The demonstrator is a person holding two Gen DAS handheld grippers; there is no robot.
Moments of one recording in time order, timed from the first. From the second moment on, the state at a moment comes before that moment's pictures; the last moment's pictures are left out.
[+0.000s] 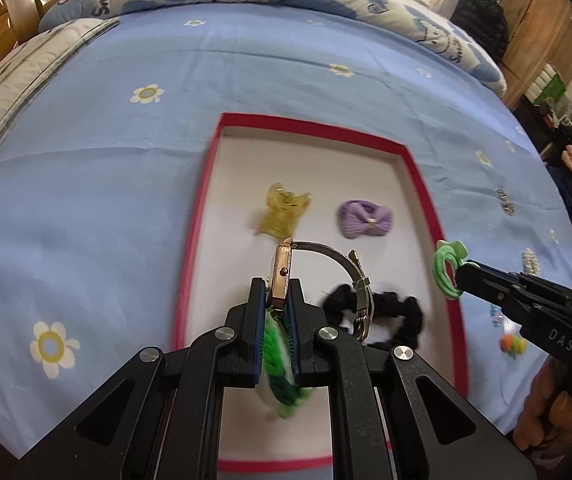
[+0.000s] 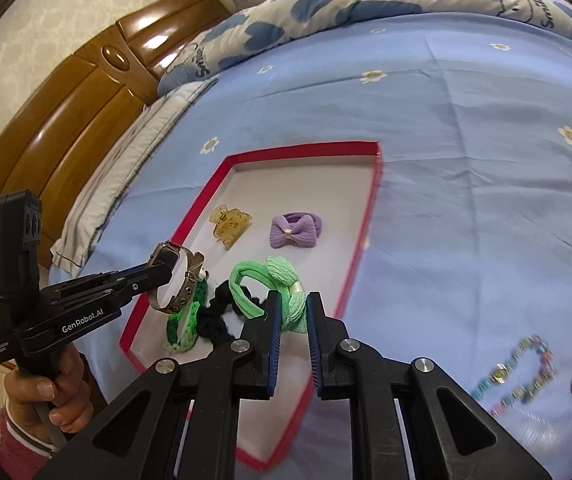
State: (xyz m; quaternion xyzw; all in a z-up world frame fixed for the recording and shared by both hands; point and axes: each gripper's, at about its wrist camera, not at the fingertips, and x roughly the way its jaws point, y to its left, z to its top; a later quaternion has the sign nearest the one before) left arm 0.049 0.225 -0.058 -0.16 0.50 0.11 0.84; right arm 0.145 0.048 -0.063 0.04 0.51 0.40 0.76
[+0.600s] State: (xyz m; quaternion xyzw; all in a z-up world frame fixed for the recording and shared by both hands) left arm 0.066 0.237 -0.085 -0.15 0.53 0.13 0.83; right arm 0.165 0.111 -0.103 -0.03 0.54 0.40 0.74
